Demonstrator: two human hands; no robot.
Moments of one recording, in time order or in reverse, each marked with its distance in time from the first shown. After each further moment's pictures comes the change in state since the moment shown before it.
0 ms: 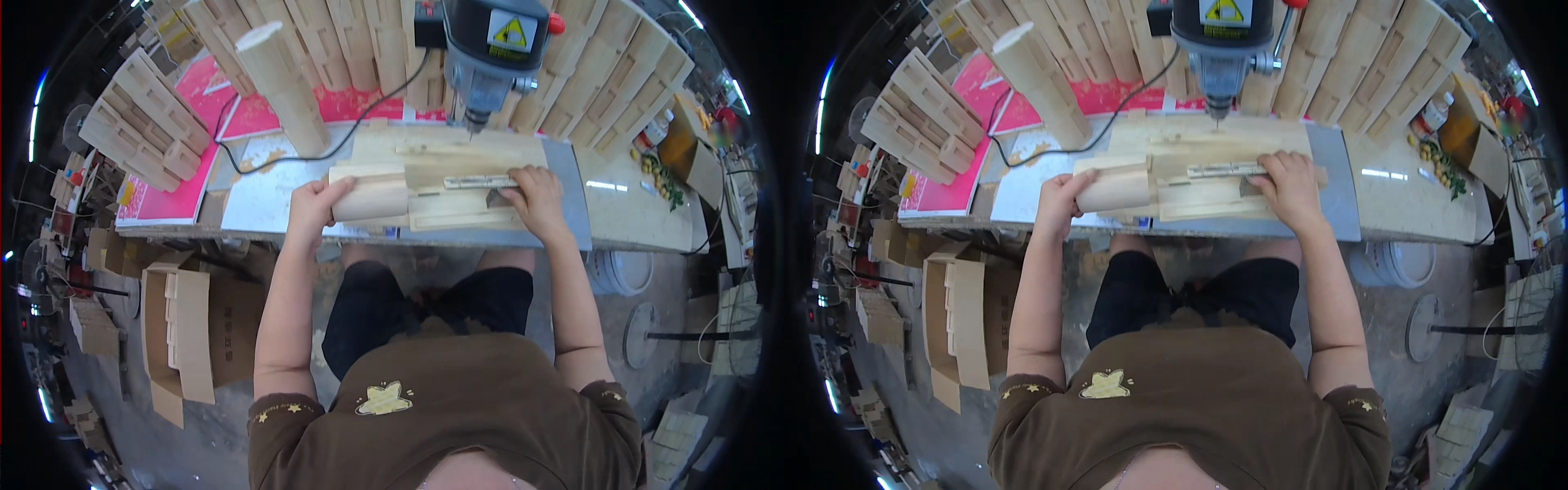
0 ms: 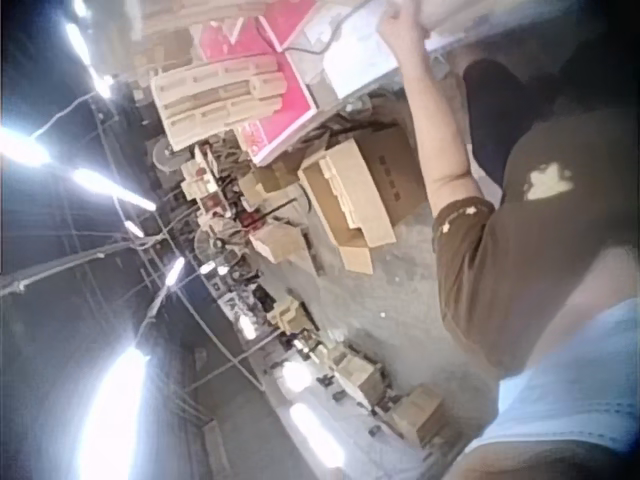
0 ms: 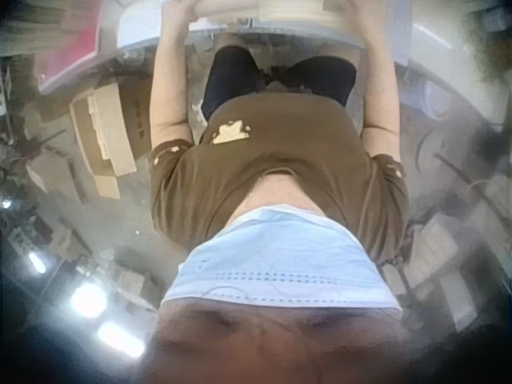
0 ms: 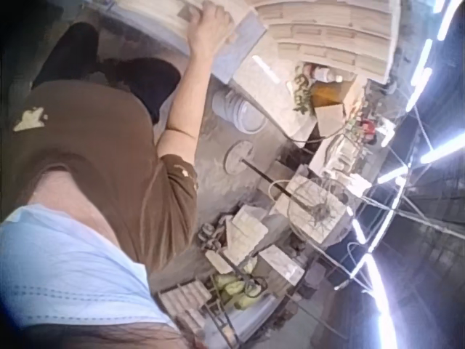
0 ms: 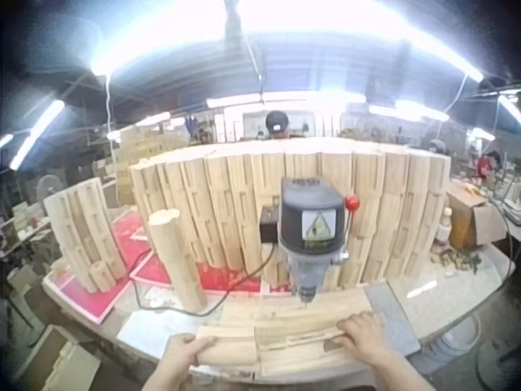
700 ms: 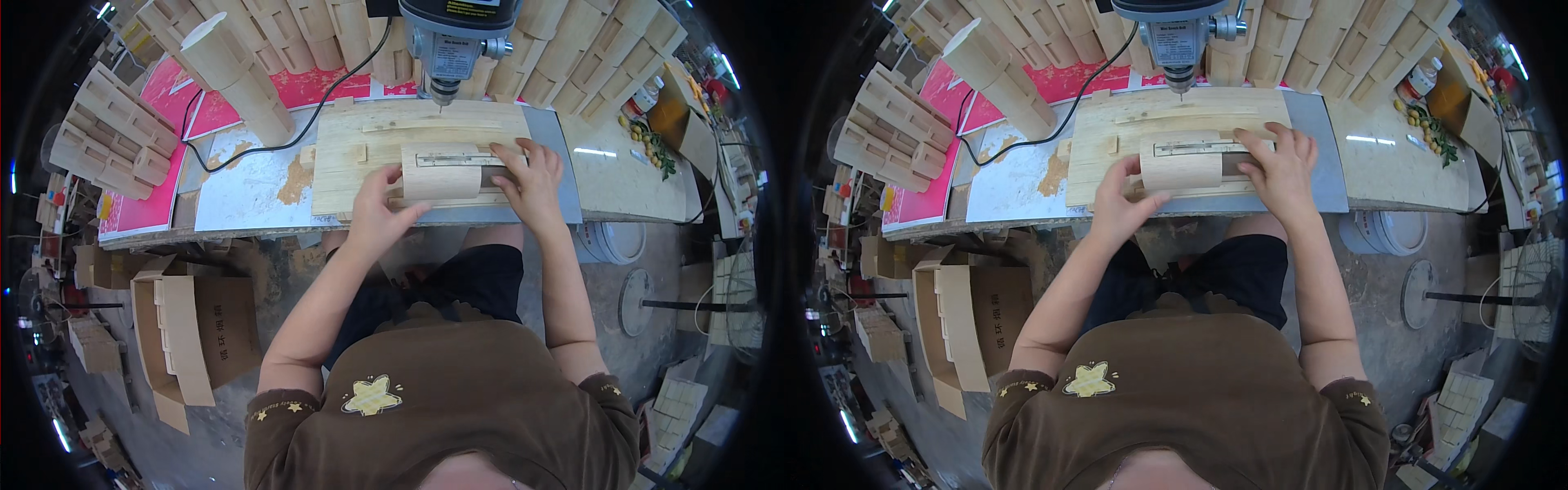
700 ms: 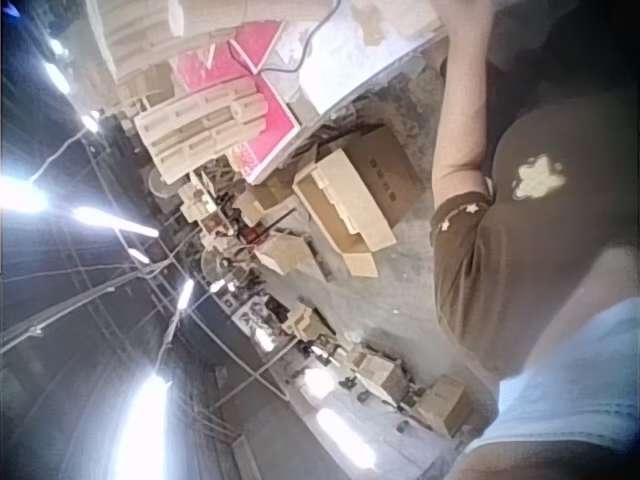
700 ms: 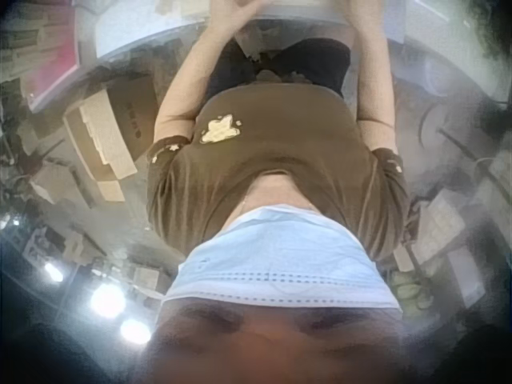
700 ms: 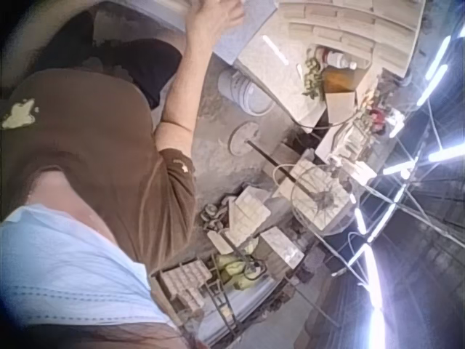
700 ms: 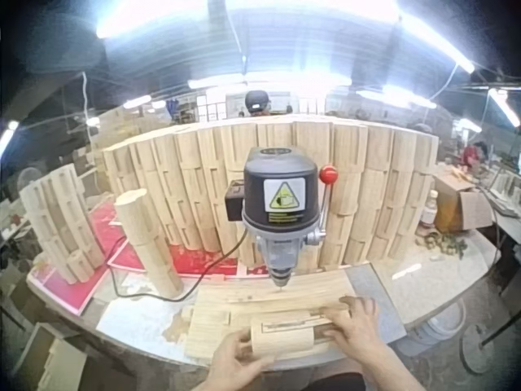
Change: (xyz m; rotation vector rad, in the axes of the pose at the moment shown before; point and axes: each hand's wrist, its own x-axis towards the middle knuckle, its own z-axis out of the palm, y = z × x) left_hand -0.020 -0.054 0.113 0.373 -0.105 0.697; right_hand -0.022 -0.011 -0.011 -0.174 0.046 0.048
